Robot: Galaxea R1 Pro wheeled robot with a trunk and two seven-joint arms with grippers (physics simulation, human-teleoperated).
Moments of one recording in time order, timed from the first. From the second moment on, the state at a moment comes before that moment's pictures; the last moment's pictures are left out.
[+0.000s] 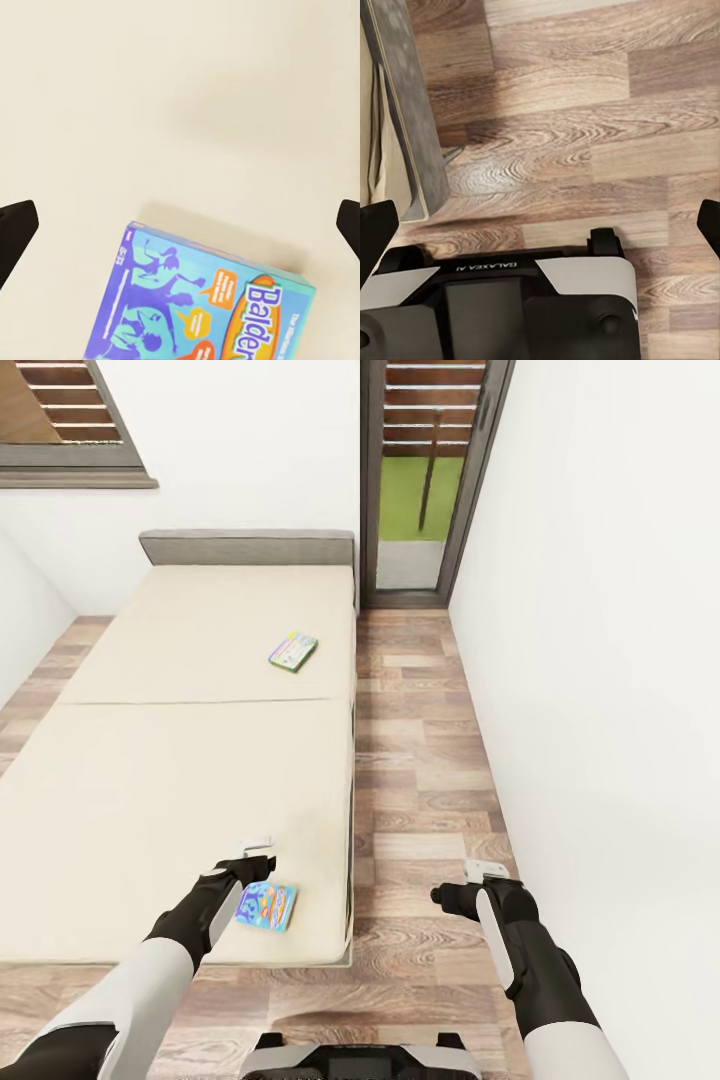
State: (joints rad) left arm -0.78 -0.01 0.05 -0.49 0.05 0.23 0.07; right arm -0.51 0.13 -0.10 -1.15 -0.02 0.89 -0.06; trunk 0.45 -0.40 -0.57
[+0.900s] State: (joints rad) left arm -0.78 -0.01 0.05 -0.49 0.04 0.22 0.06; right arm -0.51 0.13 -0.10 -1.15 -0.01 0.89 -0.06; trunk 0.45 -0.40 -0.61
